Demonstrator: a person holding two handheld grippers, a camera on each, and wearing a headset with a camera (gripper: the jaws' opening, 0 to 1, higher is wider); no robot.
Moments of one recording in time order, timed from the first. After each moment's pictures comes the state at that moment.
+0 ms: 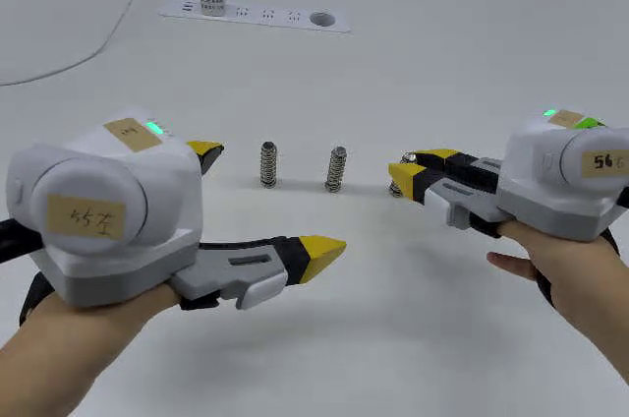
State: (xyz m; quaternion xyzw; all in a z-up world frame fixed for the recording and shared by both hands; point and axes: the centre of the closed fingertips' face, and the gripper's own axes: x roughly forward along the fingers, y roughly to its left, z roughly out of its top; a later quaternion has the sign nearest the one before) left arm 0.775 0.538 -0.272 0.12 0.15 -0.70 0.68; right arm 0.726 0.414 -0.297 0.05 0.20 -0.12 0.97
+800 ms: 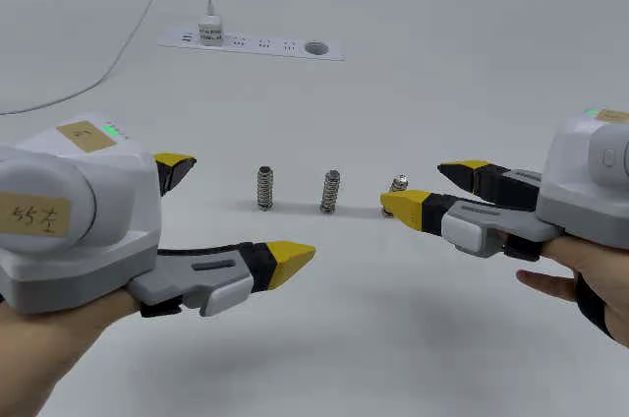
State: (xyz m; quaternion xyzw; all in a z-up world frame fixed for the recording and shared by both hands) left arm 0.788 0.556 -0.257 0.13 0.15 -0.70 0.69; right arm 0.699 0.438 -0.260 0.08 0.21 -0.09 0.97
